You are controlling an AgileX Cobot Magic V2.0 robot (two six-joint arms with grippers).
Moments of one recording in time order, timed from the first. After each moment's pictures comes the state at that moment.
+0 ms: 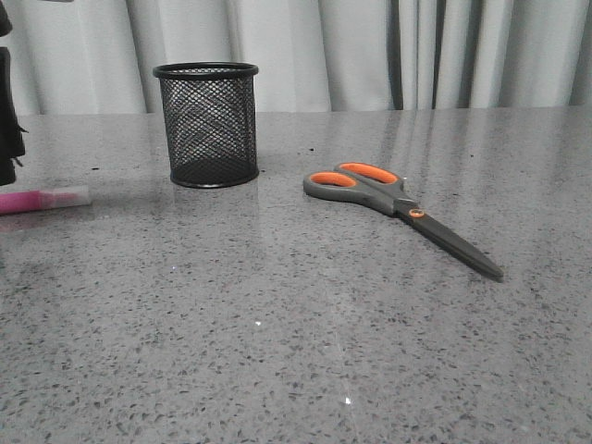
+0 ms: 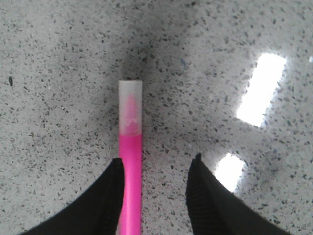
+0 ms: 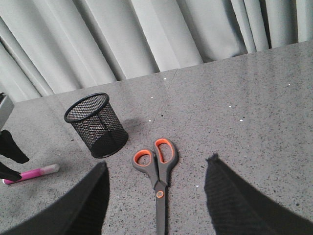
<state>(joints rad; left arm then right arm) -0.28 1.53 -1.23 -0.05 1.08 1.02 0.26 0.37 -0.46 0.34 0.33 0.00</state>
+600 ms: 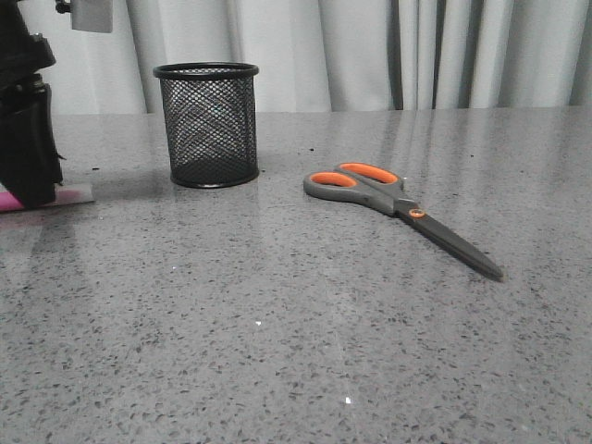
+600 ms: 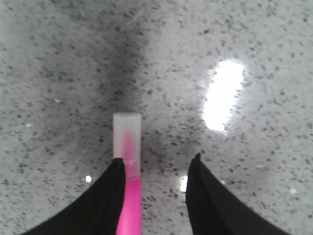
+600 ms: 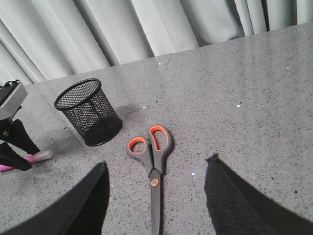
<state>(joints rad) -0.25 1.69 -1.33 -0.16 1.13 1.09 0.26 0.42 -0.46 0.34 0.33 0.00</state>
